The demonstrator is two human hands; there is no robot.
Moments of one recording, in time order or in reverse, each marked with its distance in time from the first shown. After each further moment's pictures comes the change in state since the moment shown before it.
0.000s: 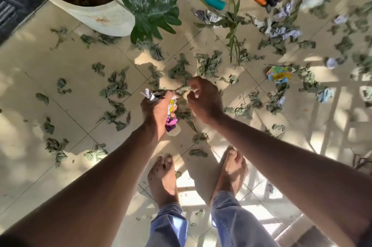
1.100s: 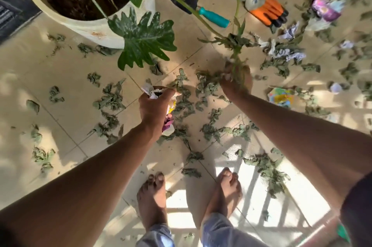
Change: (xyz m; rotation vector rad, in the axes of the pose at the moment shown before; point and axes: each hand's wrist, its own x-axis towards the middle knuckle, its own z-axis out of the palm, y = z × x) left_hand 0.022 0.040 0.029 -0.085 0.209 0.230; right_hand 0.134 0.103 -0.047 -0.193 0.070 0.268
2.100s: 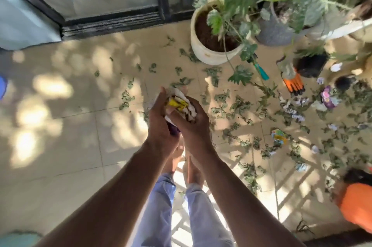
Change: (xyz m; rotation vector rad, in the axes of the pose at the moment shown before) left_hand -0.272 0.096 -0.234 -0.966 -0.134 -0.062; right_hand -0.416 -0.285 -0.124 0.790 -0.615 -0.156
